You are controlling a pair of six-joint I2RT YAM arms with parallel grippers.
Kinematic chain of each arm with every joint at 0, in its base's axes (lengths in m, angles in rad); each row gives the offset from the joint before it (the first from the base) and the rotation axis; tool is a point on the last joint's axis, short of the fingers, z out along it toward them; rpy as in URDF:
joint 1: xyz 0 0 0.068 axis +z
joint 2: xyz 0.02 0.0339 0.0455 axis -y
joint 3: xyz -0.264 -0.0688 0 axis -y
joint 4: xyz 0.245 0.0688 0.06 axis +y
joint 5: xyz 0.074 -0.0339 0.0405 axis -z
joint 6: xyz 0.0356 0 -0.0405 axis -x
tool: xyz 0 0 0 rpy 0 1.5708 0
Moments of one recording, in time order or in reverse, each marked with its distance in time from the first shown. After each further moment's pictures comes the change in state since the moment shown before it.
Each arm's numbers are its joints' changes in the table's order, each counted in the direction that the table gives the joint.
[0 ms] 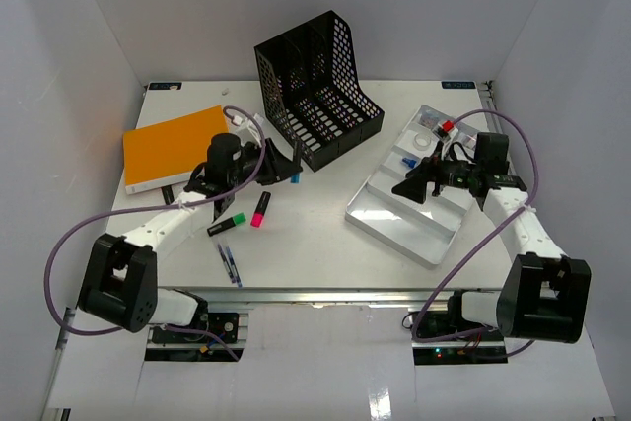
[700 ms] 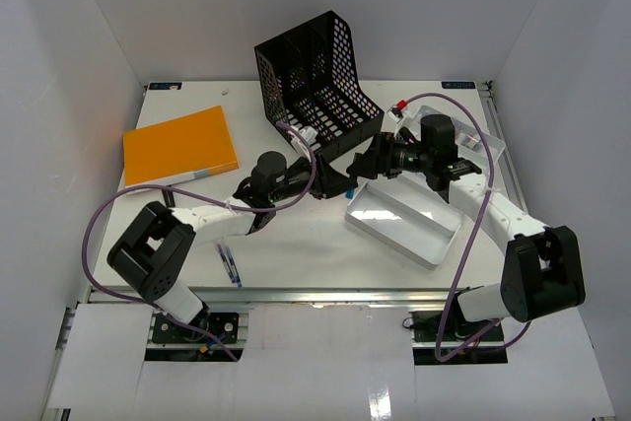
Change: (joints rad) left arm -0.303 -0.213 -0.003 -0.505 0.003 0.149; right arm 0.363 -0.121 0.110 -0.252 0.343 -0.591
